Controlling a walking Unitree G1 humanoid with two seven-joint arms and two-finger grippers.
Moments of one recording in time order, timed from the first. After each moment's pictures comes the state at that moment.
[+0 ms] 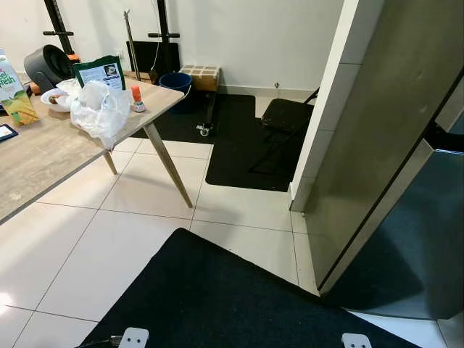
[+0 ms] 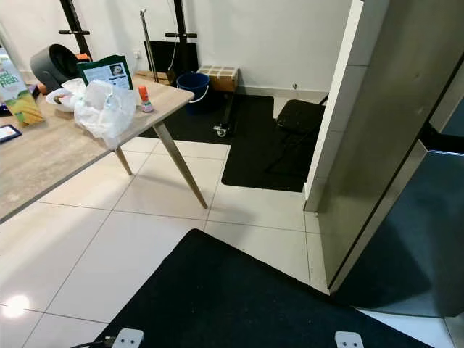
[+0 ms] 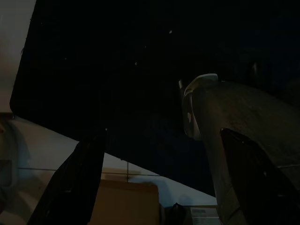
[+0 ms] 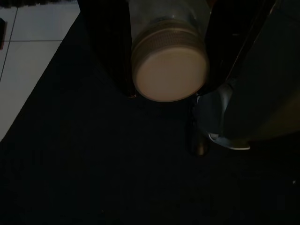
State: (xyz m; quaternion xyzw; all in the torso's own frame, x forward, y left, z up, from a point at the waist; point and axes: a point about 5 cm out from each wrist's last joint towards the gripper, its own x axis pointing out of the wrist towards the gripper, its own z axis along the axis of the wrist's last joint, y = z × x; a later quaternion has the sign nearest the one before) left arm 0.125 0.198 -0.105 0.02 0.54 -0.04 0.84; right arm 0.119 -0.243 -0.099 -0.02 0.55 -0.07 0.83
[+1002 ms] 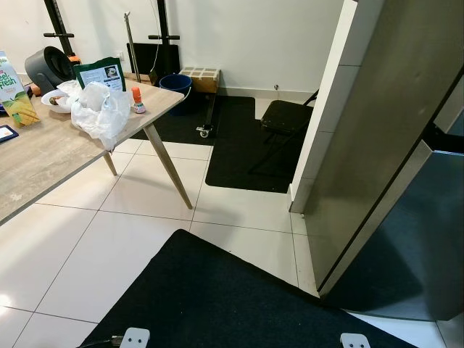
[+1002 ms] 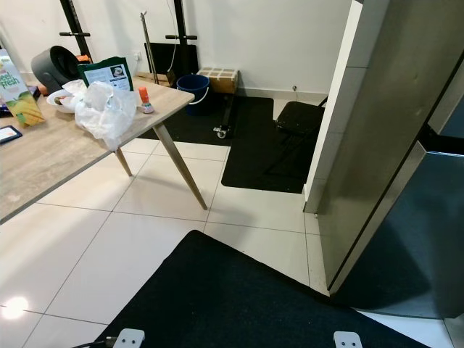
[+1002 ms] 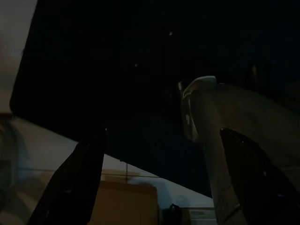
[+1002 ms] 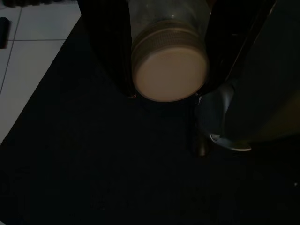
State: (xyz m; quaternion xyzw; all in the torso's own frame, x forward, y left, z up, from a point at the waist) left arm 0.124 0.195 -0.105 0.01 0.54 -0.04 0.84; right arm 0.123 -0.242 -0.098 -0.03 0.55 -0.07 0.83
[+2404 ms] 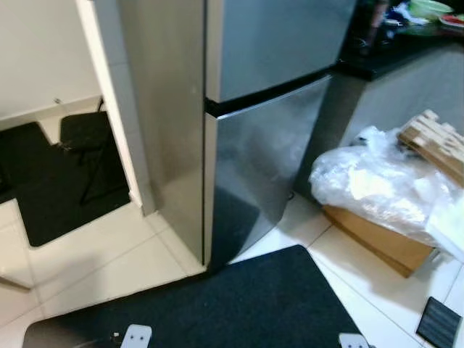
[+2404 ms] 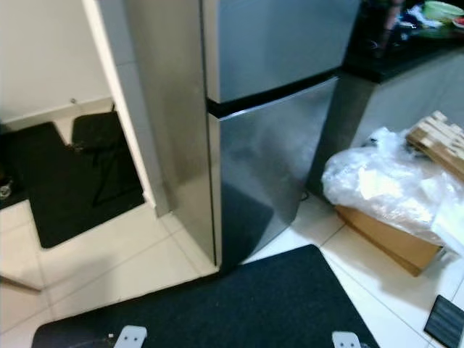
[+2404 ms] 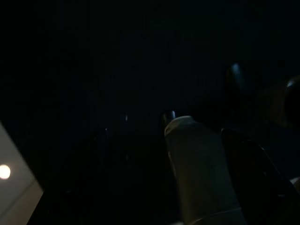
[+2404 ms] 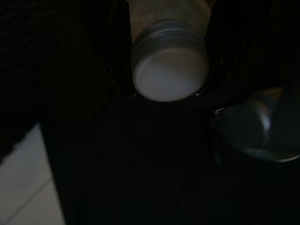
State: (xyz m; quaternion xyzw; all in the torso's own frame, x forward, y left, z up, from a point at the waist) left arm 0.136 0.194 -0.102 0.02 0.53 -0.04 0.85; right arm 0.120 -0.245 -0.098 -0.03 0.55 -0.07 0.83
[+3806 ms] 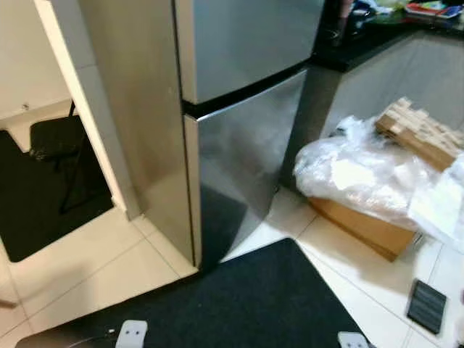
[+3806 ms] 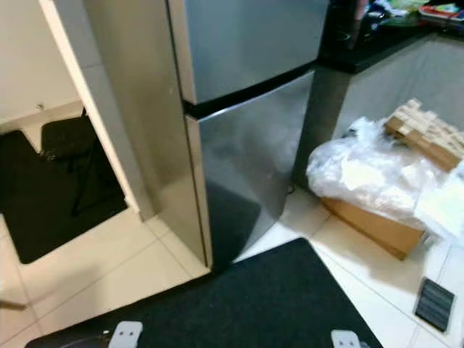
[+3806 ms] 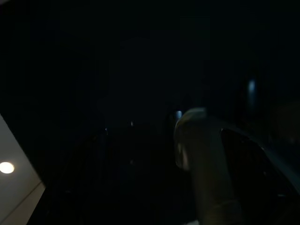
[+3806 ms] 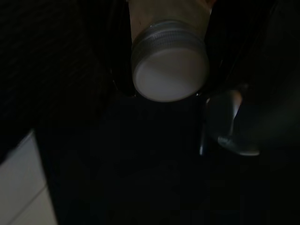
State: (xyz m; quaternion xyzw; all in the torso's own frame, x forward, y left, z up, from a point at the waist) left arm 0.134 0.198 -0.102 0.00 0.53 -0.01 0.85; right arm 0.116 -0.245 -0.099 -0.03 0.56 -0.08 0.83
